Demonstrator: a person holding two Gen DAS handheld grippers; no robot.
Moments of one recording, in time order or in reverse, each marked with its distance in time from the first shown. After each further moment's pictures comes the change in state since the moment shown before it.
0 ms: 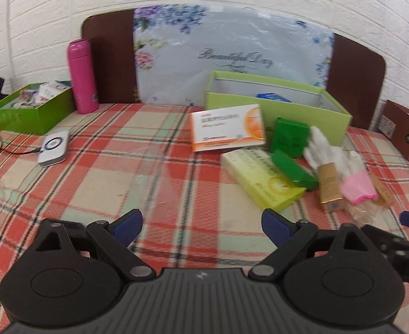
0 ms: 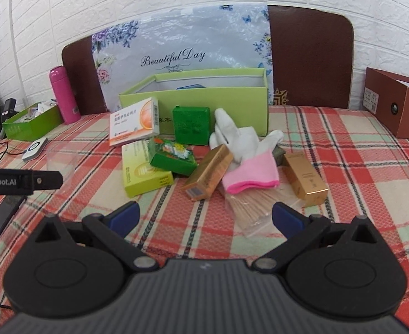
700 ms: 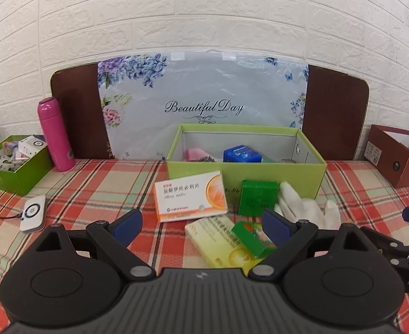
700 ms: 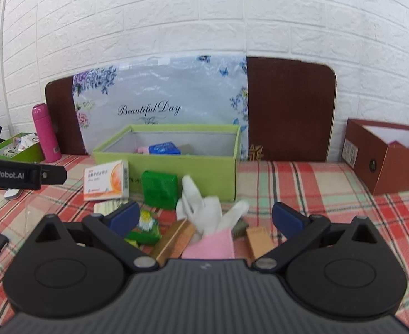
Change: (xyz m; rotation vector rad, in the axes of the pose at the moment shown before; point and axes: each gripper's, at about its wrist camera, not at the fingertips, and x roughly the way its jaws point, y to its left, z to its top) left arm -0.006 -0.062 0.066 0.091 -0.116 -0.040; right arm -0.011 -0.030 0.057 -0.018 -0.135 -0.069
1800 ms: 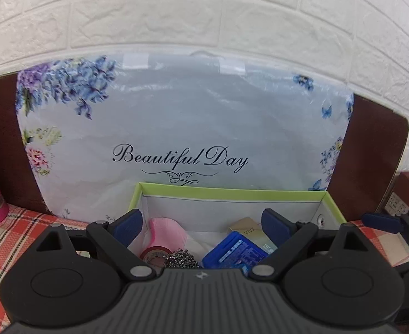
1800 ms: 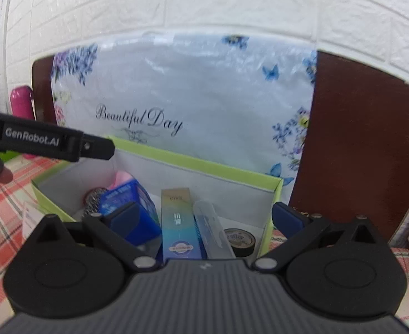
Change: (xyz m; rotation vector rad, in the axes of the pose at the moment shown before) left arm 0.179 -0.004 0.107 -0.049 -0.035 -0.111; right arm 0.207 -0.024 0.093 -0.172 0.013 0.130
